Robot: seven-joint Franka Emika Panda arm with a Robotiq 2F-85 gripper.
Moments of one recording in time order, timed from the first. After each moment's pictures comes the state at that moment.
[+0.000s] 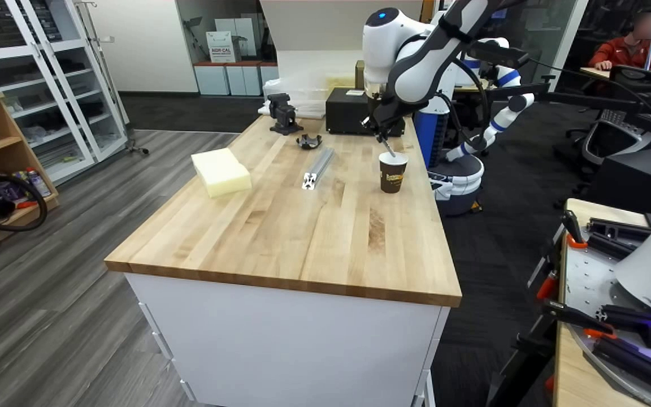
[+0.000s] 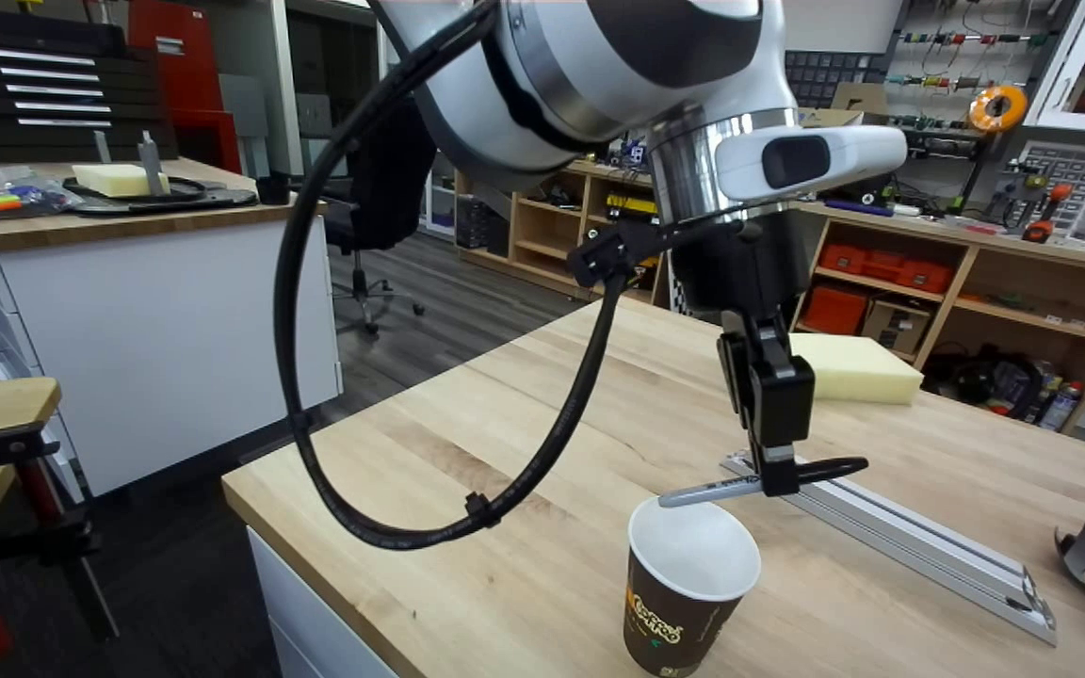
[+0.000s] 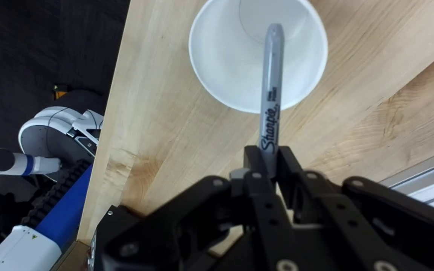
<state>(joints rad) 0.07 0.52 -0.31 -1.93 -0.50 2.61 0.85</state>
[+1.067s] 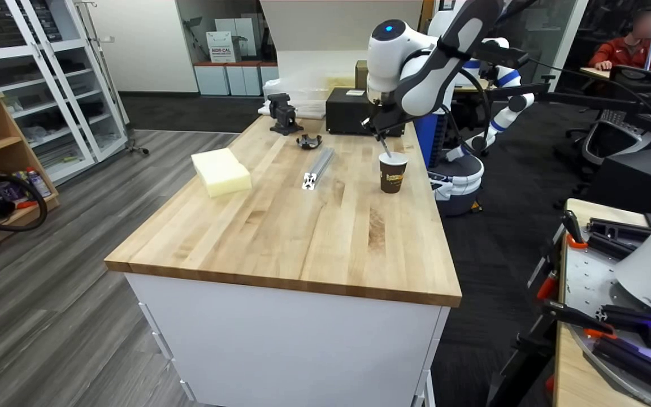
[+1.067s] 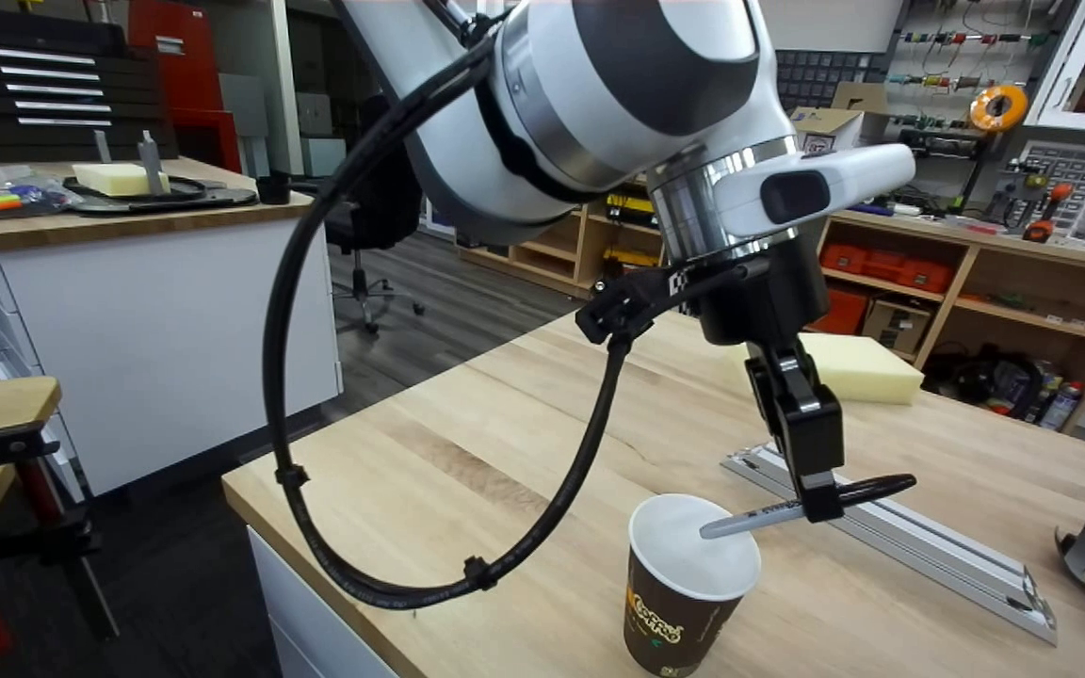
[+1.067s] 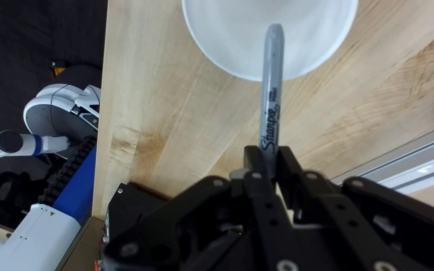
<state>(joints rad) 0.21 0.59 -0.51 -1.95 -0.52 2.78 0.97</state>
